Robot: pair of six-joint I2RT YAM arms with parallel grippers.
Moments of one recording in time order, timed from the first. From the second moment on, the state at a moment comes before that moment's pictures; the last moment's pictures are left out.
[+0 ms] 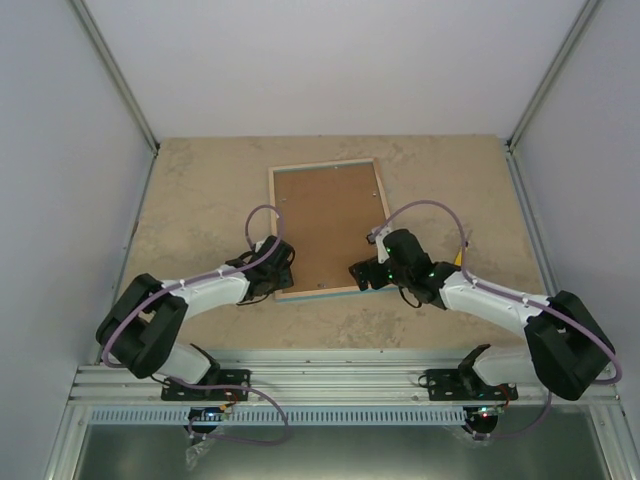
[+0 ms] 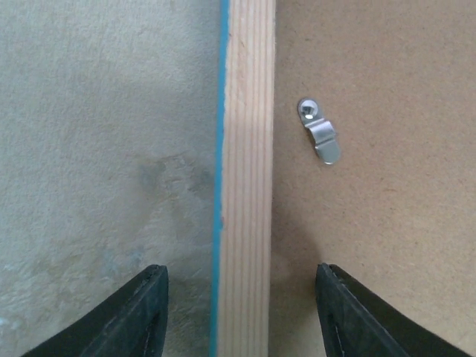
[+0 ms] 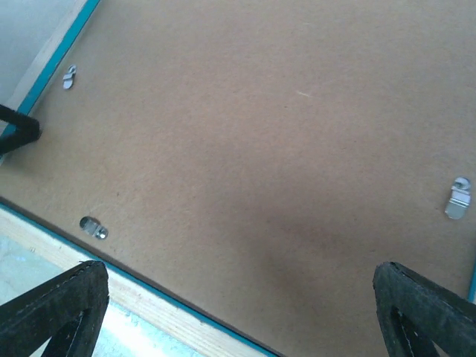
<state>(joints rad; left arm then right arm) -0.63 1.44 0.61 -0.24 -0.20 -0.76 0.70 1.32 0.63 -0.08 -0.01 0.26</state>
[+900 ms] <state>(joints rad) -0.63 1.32 0.63 -0.40 -0.23 -0.75 1.02 1.32 0.63 -0.05 0.13 -0.01</state>
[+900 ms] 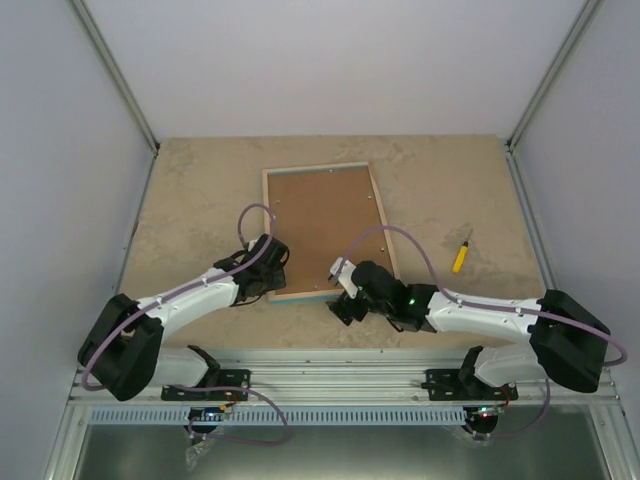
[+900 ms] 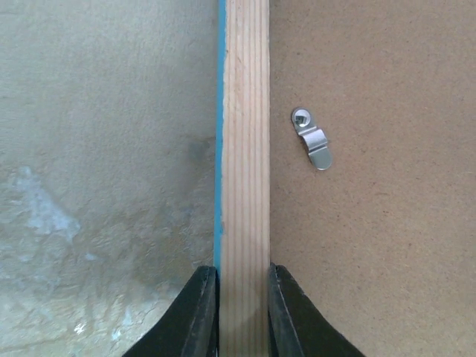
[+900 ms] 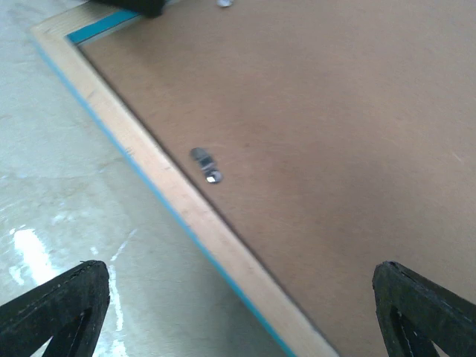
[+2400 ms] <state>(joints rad) -0.63 1.17 0.68 -0.55 -0.22 -0.73 1.34 1.90 0.72 0.60 1.00 -0.80</state>
